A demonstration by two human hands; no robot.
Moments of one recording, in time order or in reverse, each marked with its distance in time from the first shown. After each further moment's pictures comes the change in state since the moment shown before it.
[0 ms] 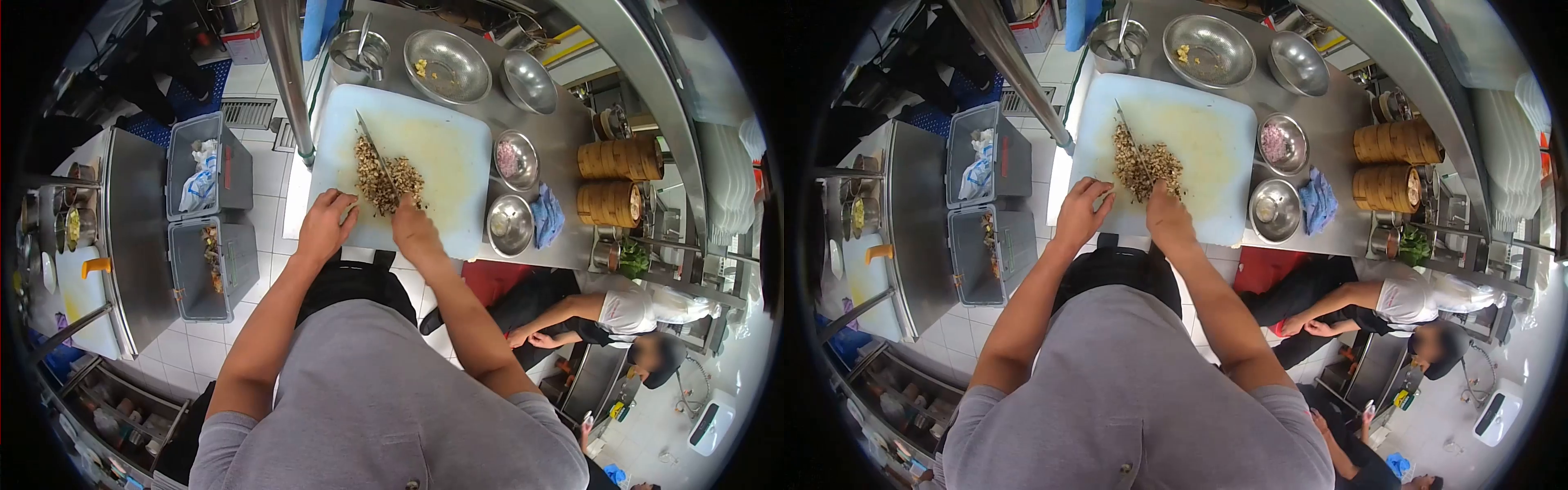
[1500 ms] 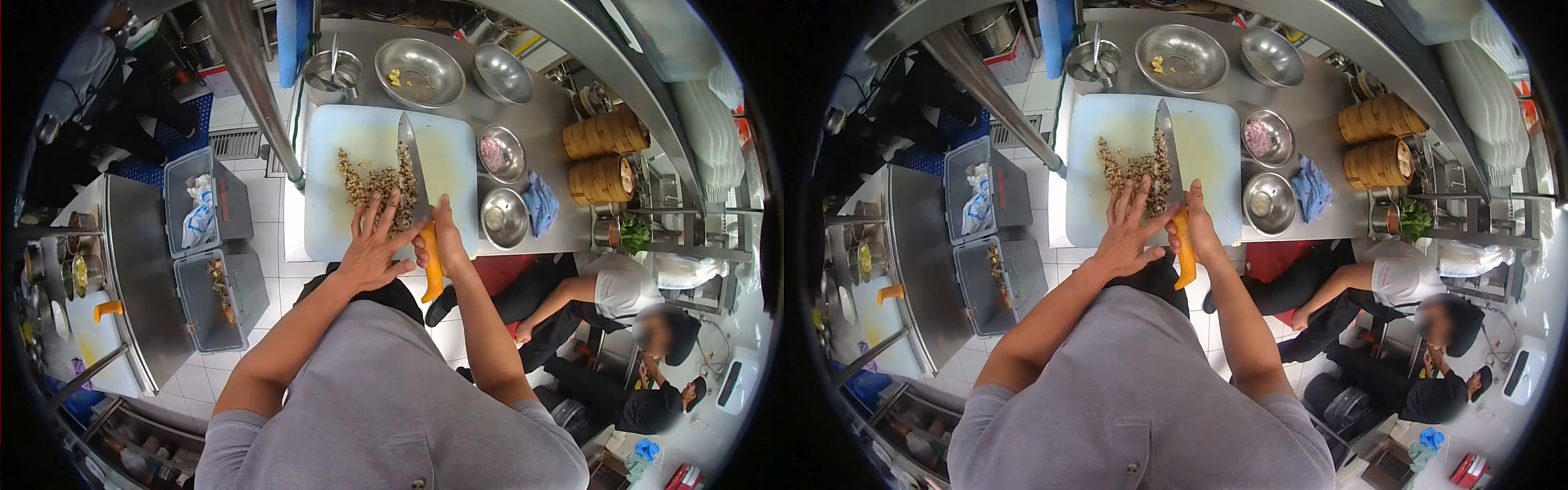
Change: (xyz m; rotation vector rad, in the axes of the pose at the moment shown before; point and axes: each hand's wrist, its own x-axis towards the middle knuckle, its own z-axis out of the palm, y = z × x) left_hand -0.003 0.047 0.039 0.229 -0.226 0.433; right_hand -0.026 0.037 -0.041 1.380 -0.217 0.304
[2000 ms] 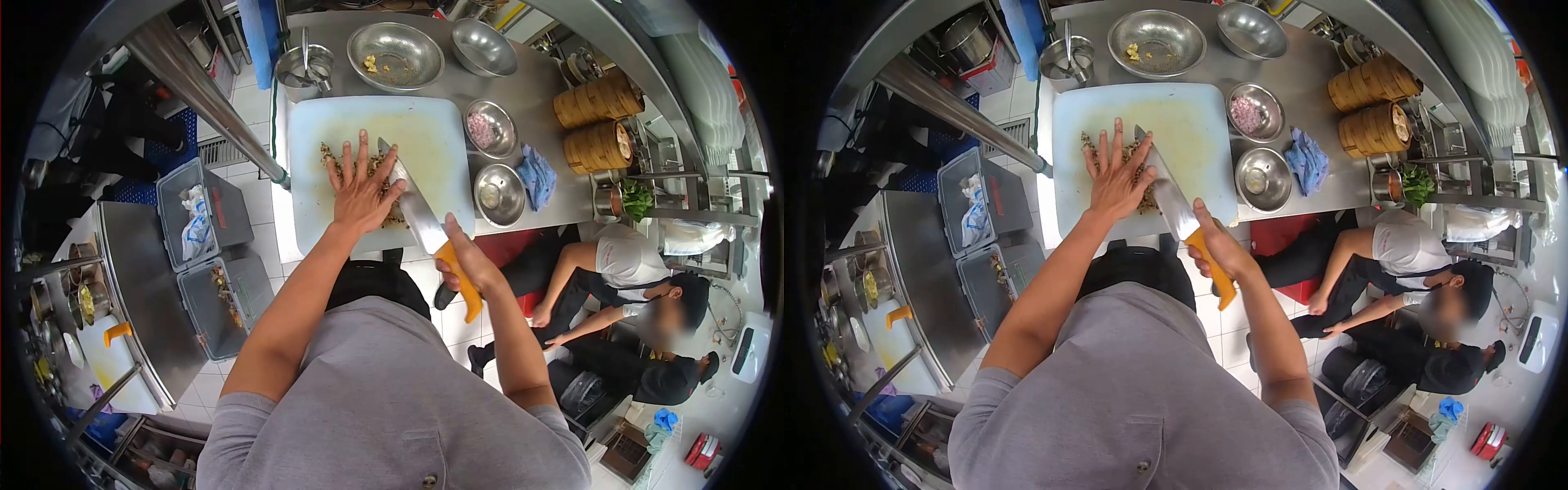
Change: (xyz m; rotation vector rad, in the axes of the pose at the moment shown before) left_hand 0.070 -0.031 0.018 0.139 -0.034 -0.282; right_hand -0.069 0.004 -0.034 -0.175 -0.011 0.206
